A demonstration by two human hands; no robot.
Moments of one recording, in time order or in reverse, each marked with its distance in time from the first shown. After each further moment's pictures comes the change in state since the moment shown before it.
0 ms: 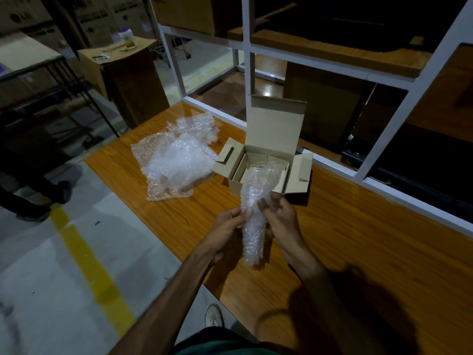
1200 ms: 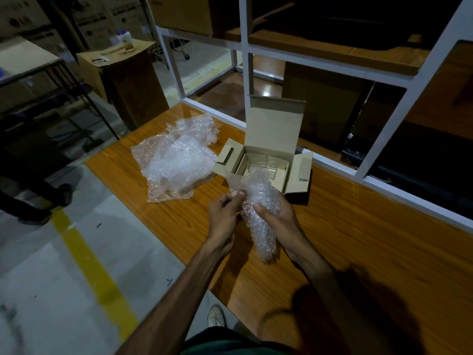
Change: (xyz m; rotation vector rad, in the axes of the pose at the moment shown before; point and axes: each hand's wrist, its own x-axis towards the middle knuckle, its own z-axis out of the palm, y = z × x) left_hand 0.009 0.019 0.025 -0.014 0.405 0.264; right_hand -0.003 -0.010 -0.007 0.009 -0.156 -0.069
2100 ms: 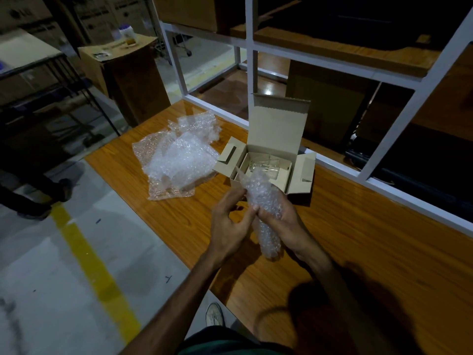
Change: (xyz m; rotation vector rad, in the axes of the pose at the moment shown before) left_hand -0.005 -0.009 -0.014 0.524 -0.132 0.641; right_hand -0.006 -0.019 -0.008 -0.034 -0.153 -0.091
